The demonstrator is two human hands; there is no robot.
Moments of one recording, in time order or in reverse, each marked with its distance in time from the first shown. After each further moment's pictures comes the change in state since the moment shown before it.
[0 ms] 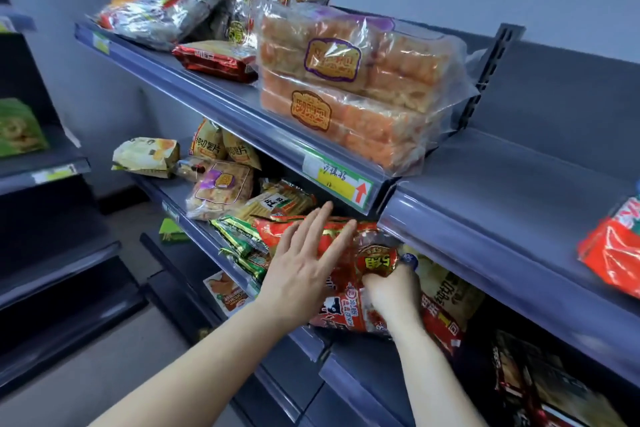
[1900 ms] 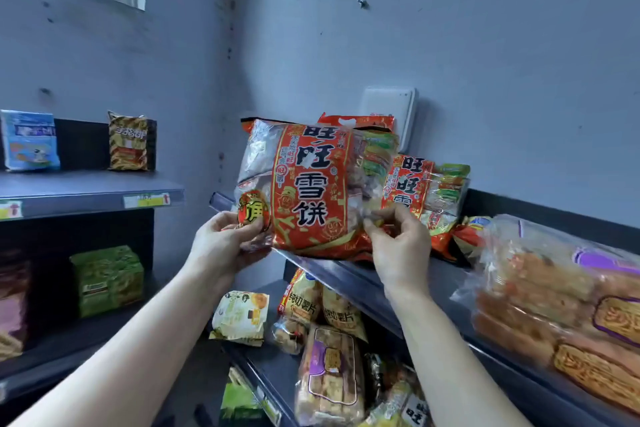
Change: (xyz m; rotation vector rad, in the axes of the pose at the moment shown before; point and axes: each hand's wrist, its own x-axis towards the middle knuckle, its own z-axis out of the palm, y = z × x) left_hand 0.067 -0.384 -0.229 -1.606 0.657 -0.728; right_hand 0.004 -0.387 0.157 0.546 0.185 -0.882
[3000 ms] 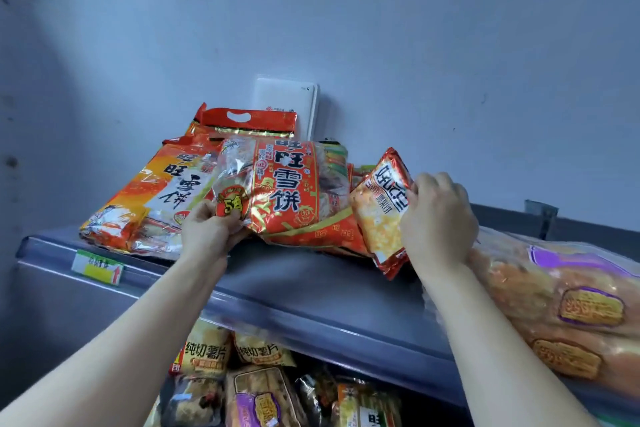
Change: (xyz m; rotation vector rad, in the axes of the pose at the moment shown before) left_hand 0.170 -0.058 0.089 -0.134 -0.295 -0.125; right_hand 0.076 -0.001 -0.039 -1.387 0.549 -0.178
